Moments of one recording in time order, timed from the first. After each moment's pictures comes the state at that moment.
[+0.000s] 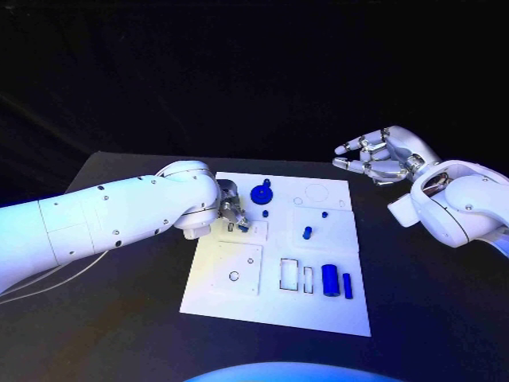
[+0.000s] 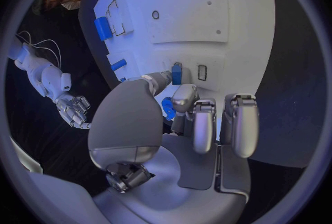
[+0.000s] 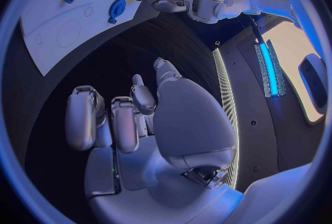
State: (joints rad) left arm 1.27 -0.62 -0.06 1.41 -1.06 0.10 -0.70; left_hand 1.23 -0.18 0.64 0.23 0.13 0.98 0.06 0.46 0.71 1.36 -0.02 1.12 1.13 1.47 -0.07 1.57 1.31 0.02 1.47 0.04 1.54 1.31; right arm 1.34 -0.99 -0.13 1.65 -0.74 -0.50 0.10; right_hand 1.38 -0.09 0.01 0.24 0.38 0.99 0.15 0.12 0.15 1.26 0.06 1.21 1.20 1.47 -0.01 1.46 1.31 0.05 1.42 0.10 1.32 1.31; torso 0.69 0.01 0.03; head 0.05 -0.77
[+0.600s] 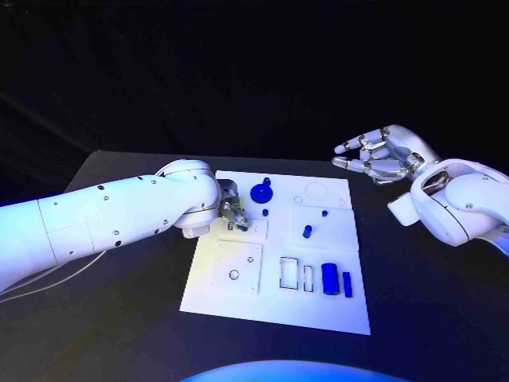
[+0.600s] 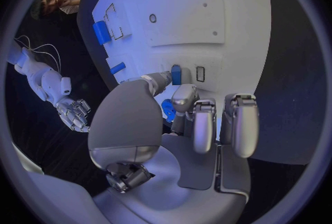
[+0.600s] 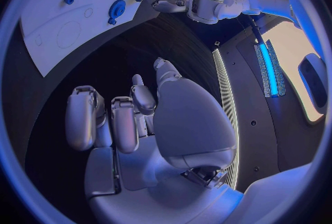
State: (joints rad) left arm 1.27 -0.62 -0.06 1.42 -1.09 0.12 -0.70; left_hand 1.23 -0.18 0.64 0.23 0.14 0.98 0.06 0.47 0.71 1.36 -0.02 1.12 1.12 1.47 -0.07 1.57 1.31 0.02 1.47 0.04 1.54 1.31; right arm 1.34 -0.99 -0.13 1.65 -0.74 -0.50 0.10; right_hand 1.38 -0.09 0.01 0.24 0.38 0.99 0.15 0.12 0.15 1.26 0.06 1.21 1.20 1.47 -0.01 1.46 1.31 0.05 1.42 0.10 1.32 1.31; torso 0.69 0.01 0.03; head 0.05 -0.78
